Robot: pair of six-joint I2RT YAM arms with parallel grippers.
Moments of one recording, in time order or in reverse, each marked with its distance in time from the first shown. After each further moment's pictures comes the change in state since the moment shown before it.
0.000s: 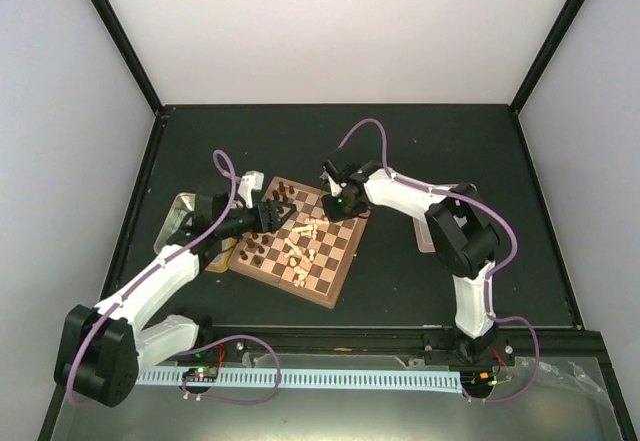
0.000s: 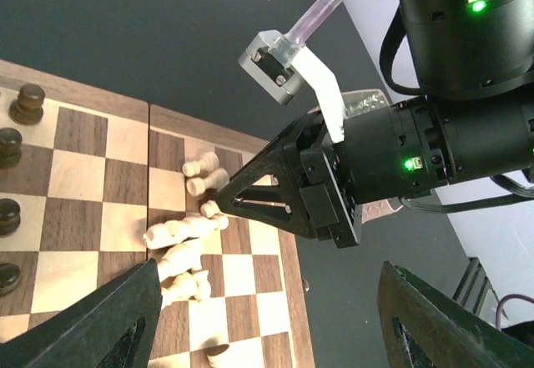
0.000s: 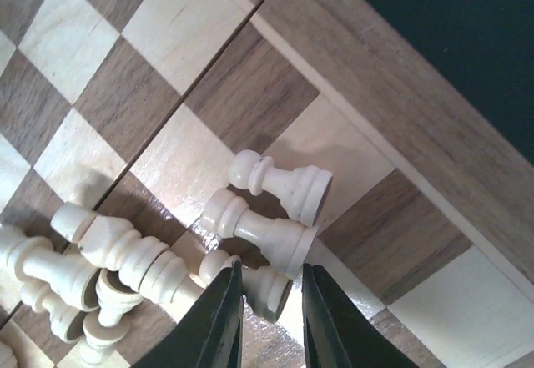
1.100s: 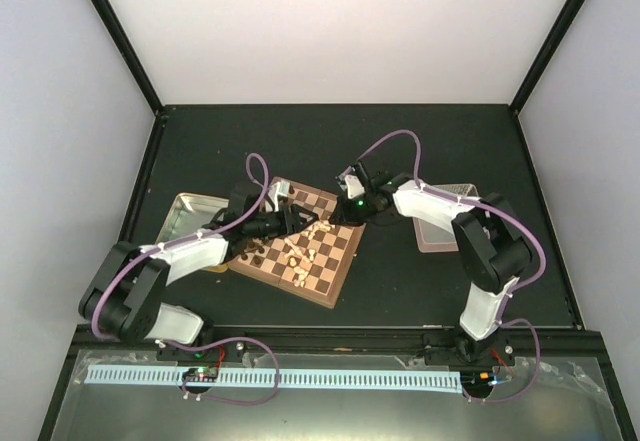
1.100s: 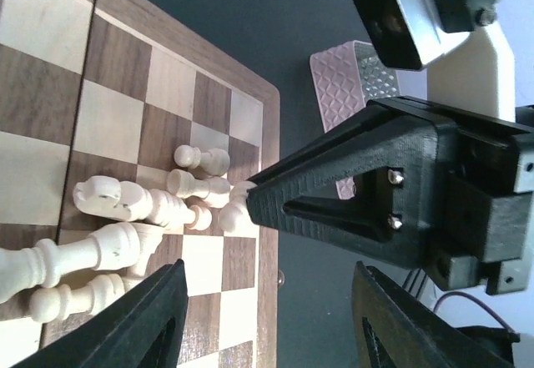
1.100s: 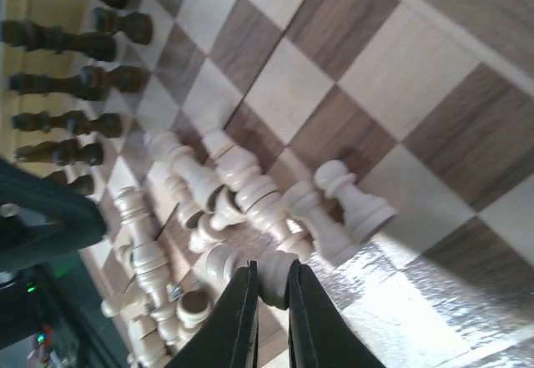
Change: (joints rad) left arm -0.136 0.323 0.001 0.233 0.013 -0.243; right arm -0.097 -0.182 -0.278 0.243 -0.346 0.114
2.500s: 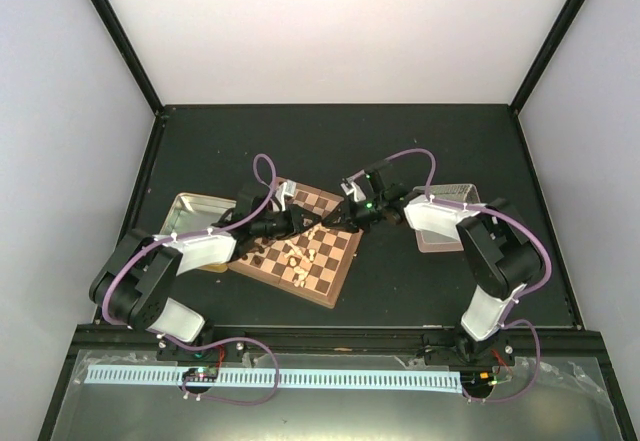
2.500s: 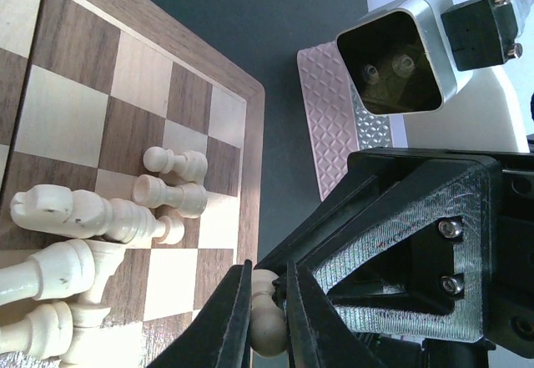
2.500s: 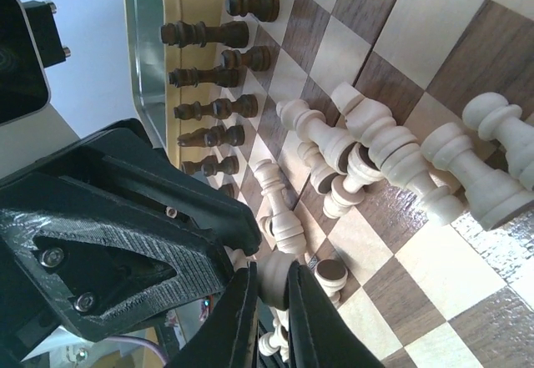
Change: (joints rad) left arm -0.041 0.109 0.008 0.135 0.025 -0.117; right arm -0.043 -0.063 -0.216 0.401 -0.352 0.349
